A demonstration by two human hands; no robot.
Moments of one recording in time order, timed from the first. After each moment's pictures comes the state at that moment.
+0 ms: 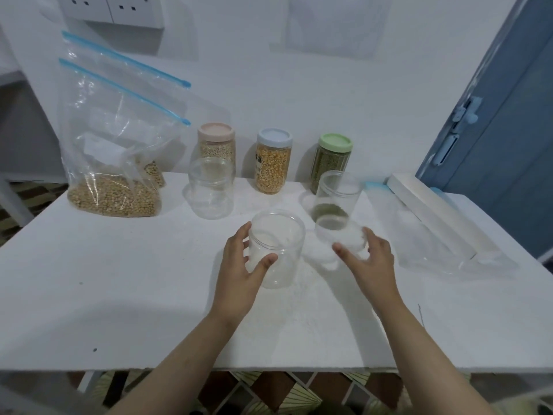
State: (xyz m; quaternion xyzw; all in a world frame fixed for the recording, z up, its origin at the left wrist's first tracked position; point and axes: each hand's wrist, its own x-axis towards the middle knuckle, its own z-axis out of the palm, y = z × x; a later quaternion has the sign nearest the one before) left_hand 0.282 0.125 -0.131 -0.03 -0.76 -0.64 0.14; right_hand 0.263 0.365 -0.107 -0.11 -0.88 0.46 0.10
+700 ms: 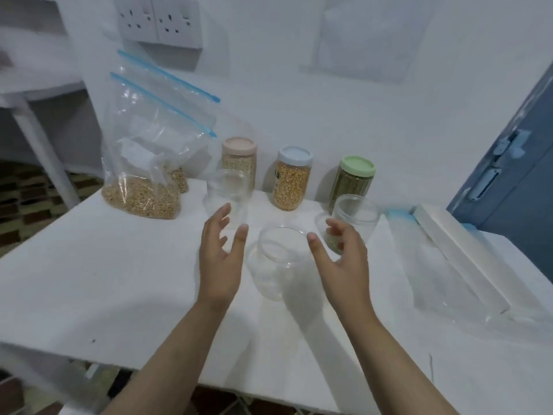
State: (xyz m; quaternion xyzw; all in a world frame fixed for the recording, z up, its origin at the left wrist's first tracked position) left_hand 0.258 0.121 -0.093 0.07 -0.70 -0.64 0.32; right_hand 0.256 0.304 -0.056 0.04 -0.82 0.54 0.19
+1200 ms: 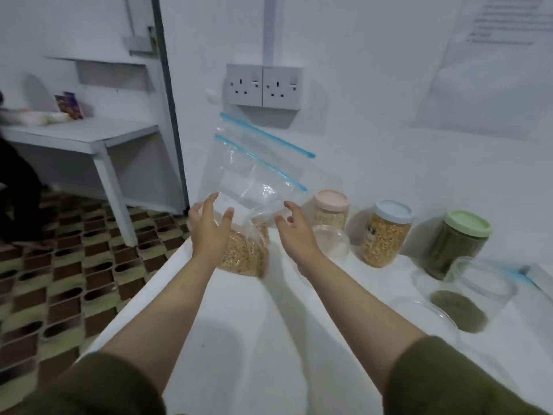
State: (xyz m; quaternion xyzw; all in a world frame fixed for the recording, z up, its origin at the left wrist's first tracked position) left_hand 0.144 -0.156 -0.049 0.19 -0.79 -0.47 0.33; right_hand 0.125 0.017 -0.016 0.14 -0.80 0.58 -0.02
